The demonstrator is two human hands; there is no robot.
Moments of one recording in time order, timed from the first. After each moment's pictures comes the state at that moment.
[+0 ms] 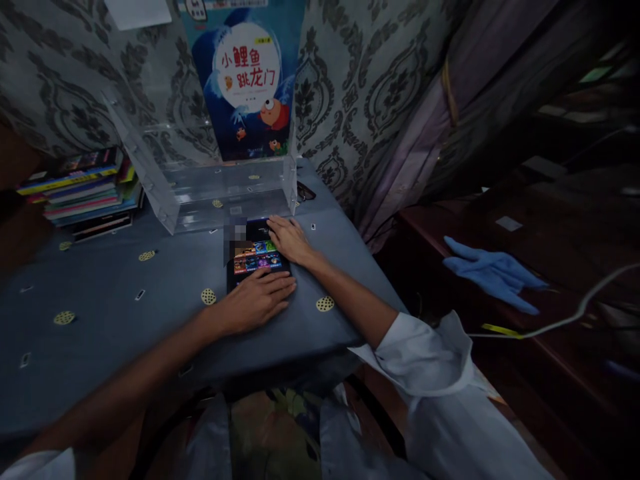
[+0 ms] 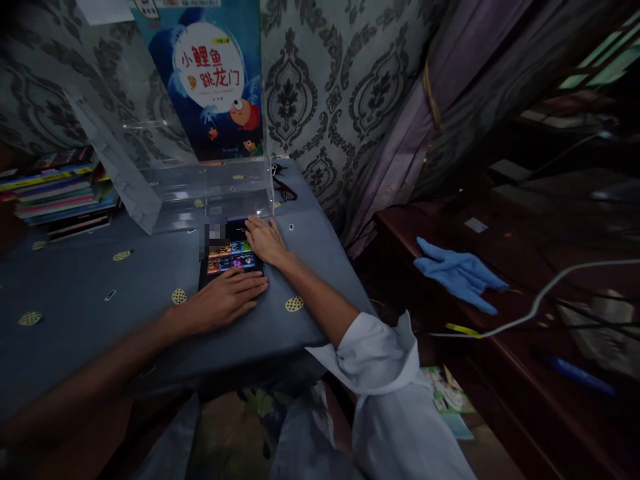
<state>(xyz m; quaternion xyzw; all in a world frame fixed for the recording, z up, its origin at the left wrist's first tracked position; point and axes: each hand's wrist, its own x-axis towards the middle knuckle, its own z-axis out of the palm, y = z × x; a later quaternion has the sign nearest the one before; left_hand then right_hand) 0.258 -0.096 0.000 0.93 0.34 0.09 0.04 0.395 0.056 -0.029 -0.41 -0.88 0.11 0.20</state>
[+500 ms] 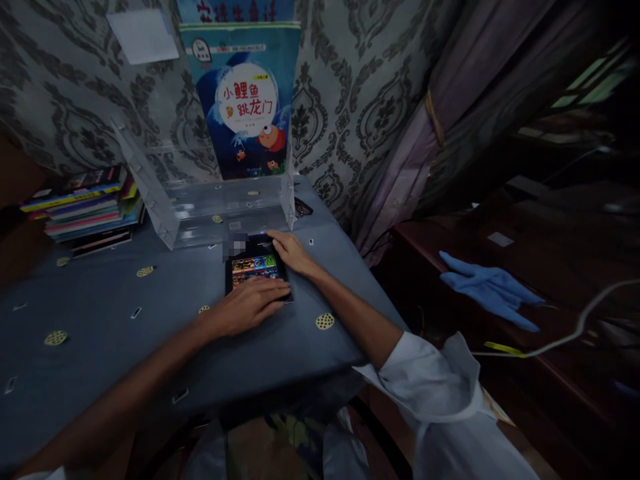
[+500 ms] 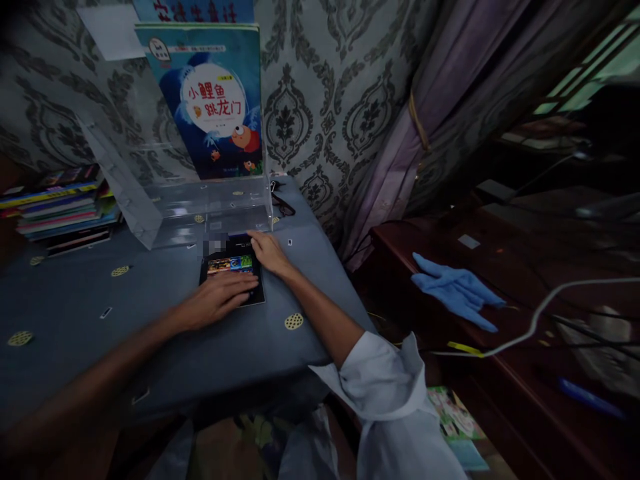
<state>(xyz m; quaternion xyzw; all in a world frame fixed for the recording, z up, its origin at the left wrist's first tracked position) 0.249 -0.075 0.007 0.90 0.40 0.14 0.08 0.406 0.080 -0.044 -0.39 -0.85 0.22 0.28</state>
